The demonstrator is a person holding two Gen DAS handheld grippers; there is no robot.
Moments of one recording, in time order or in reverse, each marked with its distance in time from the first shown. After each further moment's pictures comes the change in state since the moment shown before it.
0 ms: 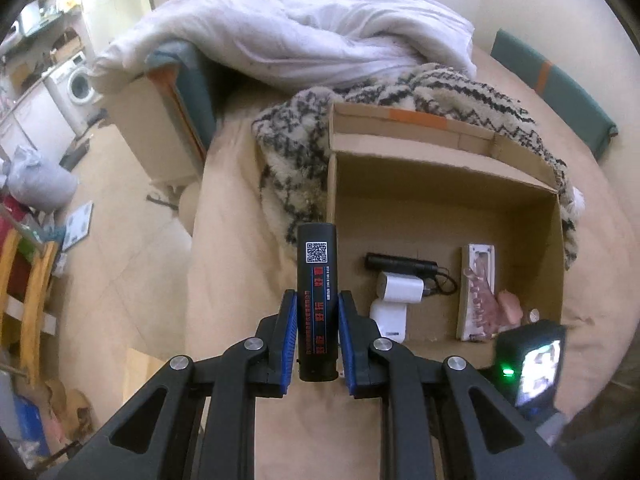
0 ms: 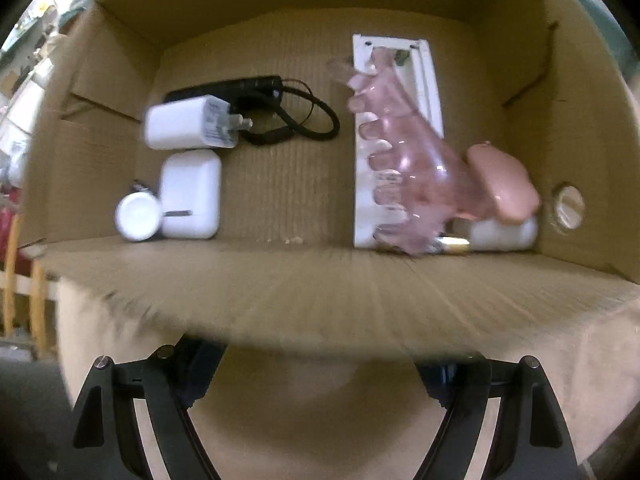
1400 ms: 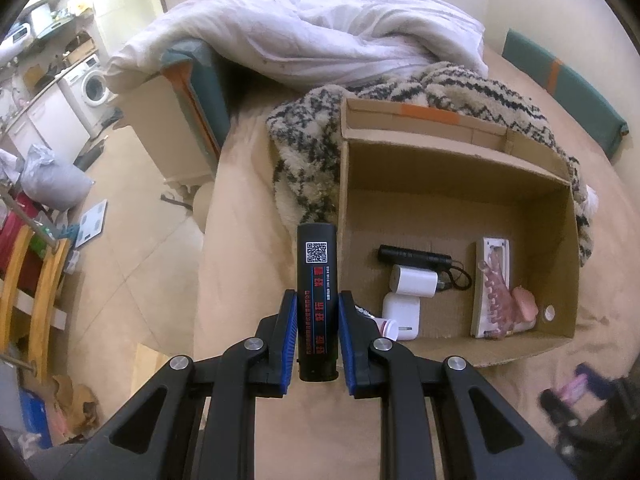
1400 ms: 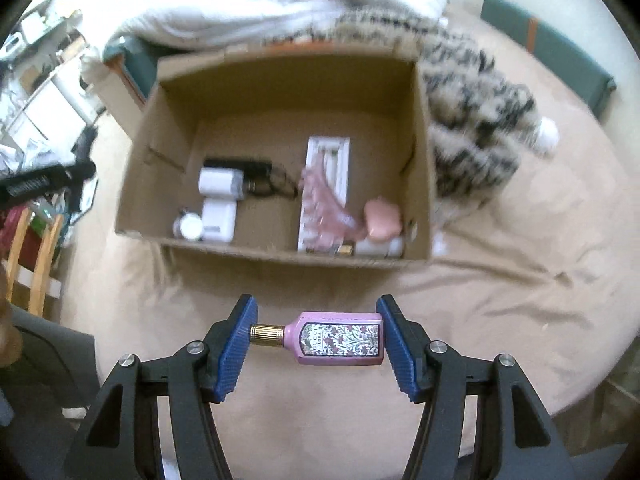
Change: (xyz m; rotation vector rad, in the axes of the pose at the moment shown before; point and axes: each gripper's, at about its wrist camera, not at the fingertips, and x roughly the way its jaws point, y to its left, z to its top) left arm 0.001 -0.001 -0.016 -0.018 -0.015 0.060; right arm -0.172 -0.059 -0.021 -0.062 -0.176 0.039
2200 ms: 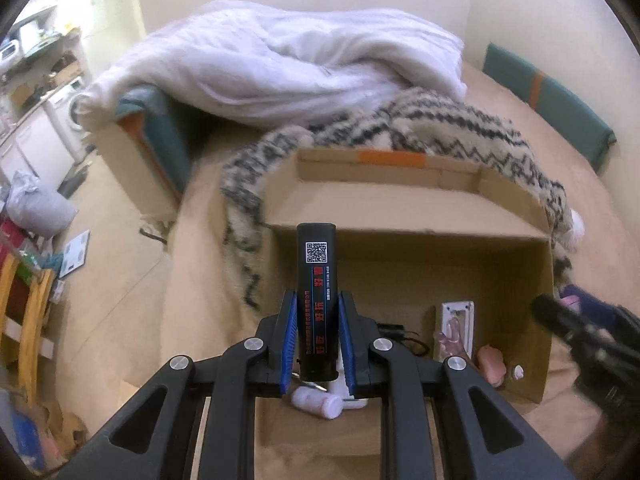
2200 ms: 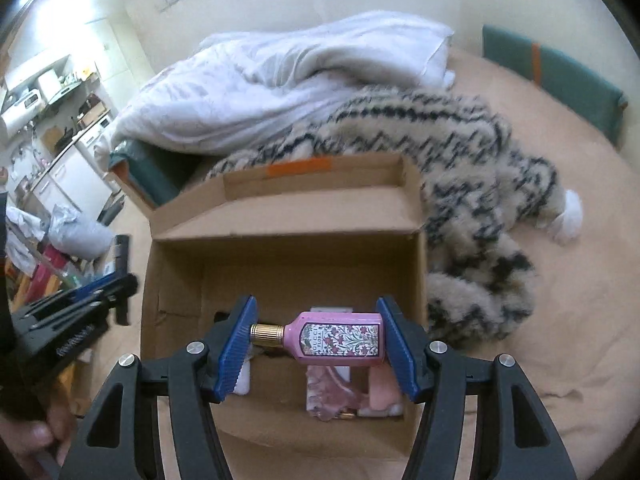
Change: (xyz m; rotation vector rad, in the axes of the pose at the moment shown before) left arm 0.023 -0.061 0.058 0.038 -0.056 -0.063; right arm 0.043 -0.026 0.118 0.068 -0.146 0.143
